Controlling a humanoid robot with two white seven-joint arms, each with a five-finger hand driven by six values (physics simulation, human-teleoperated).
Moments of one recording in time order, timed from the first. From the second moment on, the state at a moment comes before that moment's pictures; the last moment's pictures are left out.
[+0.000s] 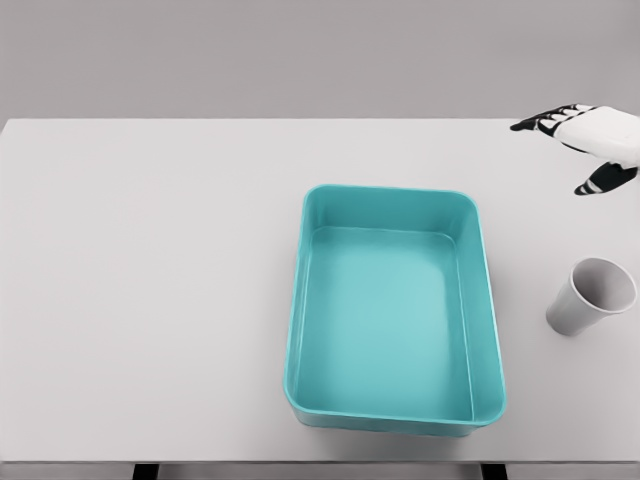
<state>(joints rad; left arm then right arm) 0.01 0.00 -0.07 -0.08 0.25 -0.04 -0.46 -0.71 -1.04 0.70 -1.48 0.28 -0.26 0.39</state>
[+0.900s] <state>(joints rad) 0.01 0.00 -0.07 -0.08 0.25 -0.04 -0.46 -0.25 -1.17 0.20 -1.03 -0.65 -0.48 0.61</state>
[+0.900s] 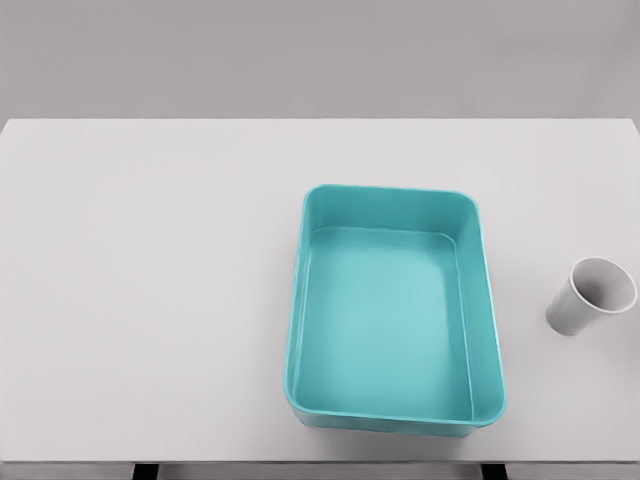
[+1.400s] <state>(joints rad) 0.01 0.00 -0.07 -0.08 0.25 -0.04 -0.46 -0.06 -1.24 0.21 -1.18 -0.64 -0.60 0.61</state>
